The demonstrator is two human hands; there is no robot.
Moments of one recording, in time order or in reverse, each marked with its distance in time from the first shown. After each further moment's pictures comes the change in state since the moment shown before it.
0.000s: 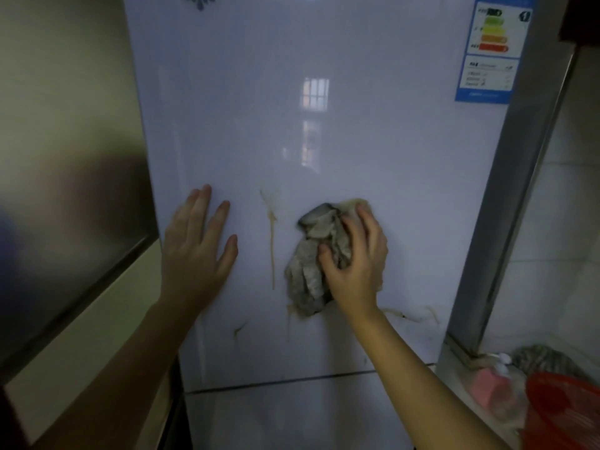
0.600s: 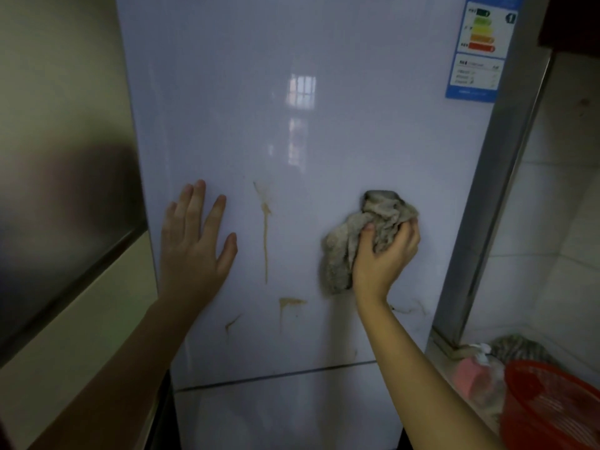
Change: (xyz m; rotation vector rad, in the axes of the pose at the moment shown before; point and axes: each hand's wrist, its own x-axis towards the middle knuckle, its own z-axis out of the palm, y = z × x) left_hand -0.009 0.007 0.011 -0.050 0.045 -0.029; right_hand 0.008 0.017 -0.014 0.109 0.333 0.430
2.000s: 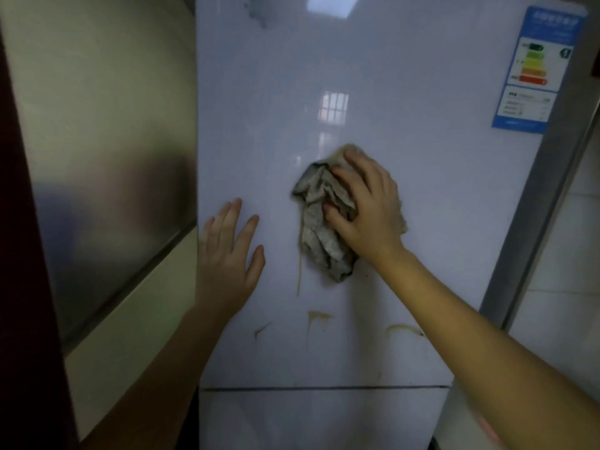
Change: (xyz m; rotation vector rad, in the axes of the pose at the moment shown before) left_hand -0.007 -0.008 -0.007 -0.027 0.061 -0.020; right_hand 0.049 -0.085 0.059 -0.189 -0.470 -0.919
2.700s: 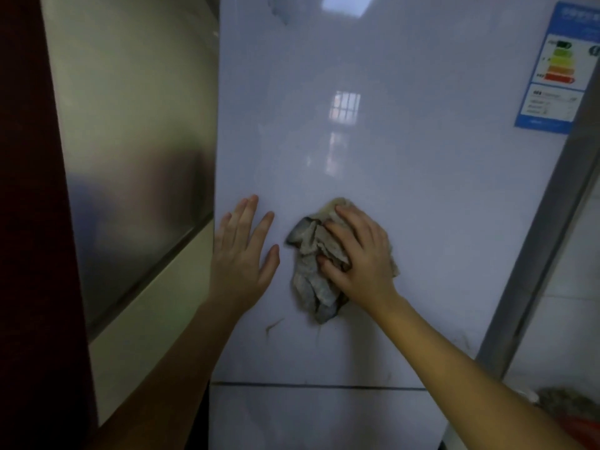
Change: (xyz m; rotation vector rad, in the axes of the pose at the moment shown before) left_hand -0.006 -0.007 0.001 -0.033 -0.040 0.001; right_hand -0.077 -0.023 0.031 0.047 -0.054 -0.044
